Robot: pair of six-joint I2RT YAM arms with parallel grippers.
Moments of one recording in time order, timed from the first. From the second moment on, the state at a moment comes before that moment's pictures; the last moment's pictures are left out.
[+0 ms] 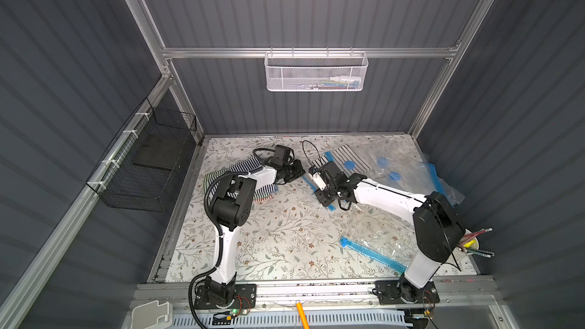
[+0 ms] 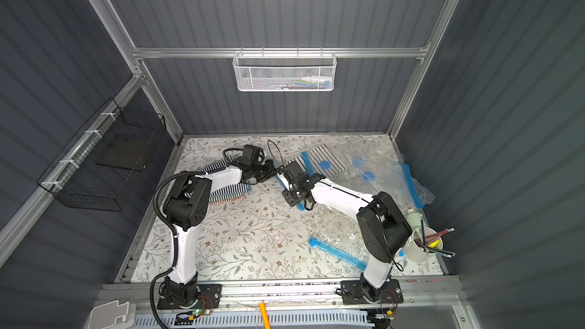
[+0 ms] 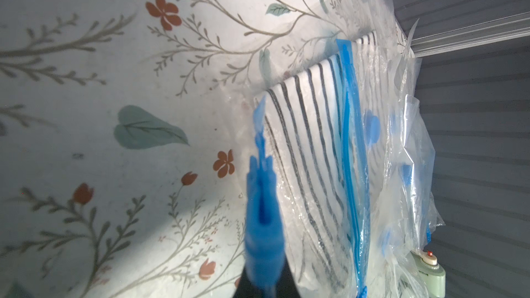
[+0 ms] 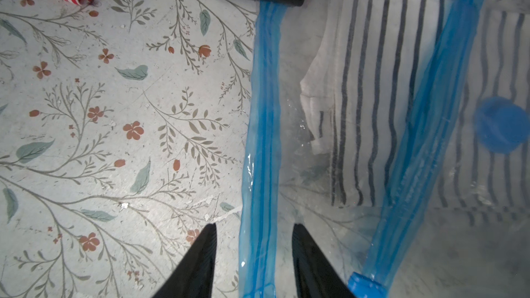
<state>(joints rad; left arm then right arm) -0.44 2.14 1.45 -0.09 0.42 -0.77 0.72 1.74 1.22 -0.50 0.11 -0.02</state>
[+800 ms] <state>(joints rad) -0.44 2.14 1.44 -0.07 0.44 -0.79 0.73 1.80 1.22 -0.52 0.15 0.00</state>
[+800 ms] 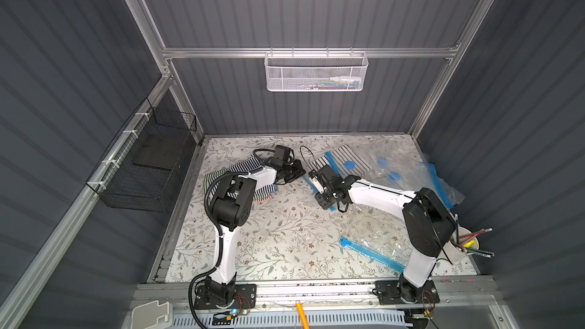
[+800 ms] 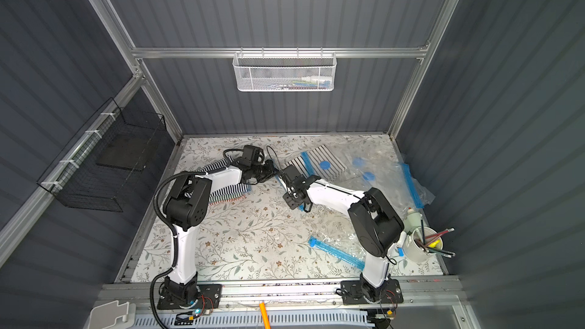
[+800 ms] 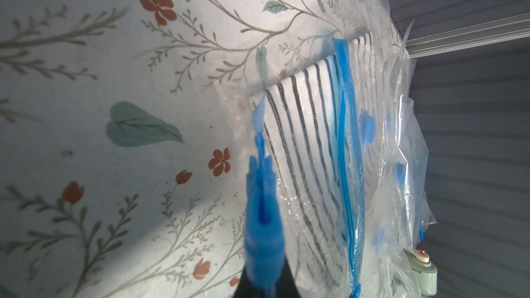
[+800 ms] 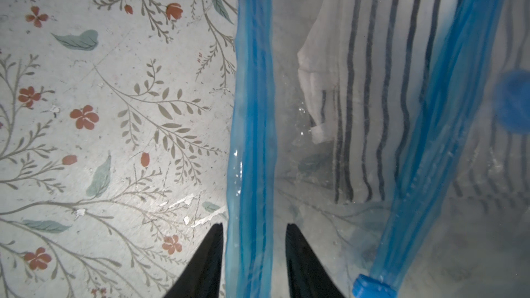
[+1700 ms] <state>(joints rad) -0.45 2.14 1.43 -0.05 0.44 -0.80 0.70 1.82 1.26 -0.53 0.16 0.03</state>
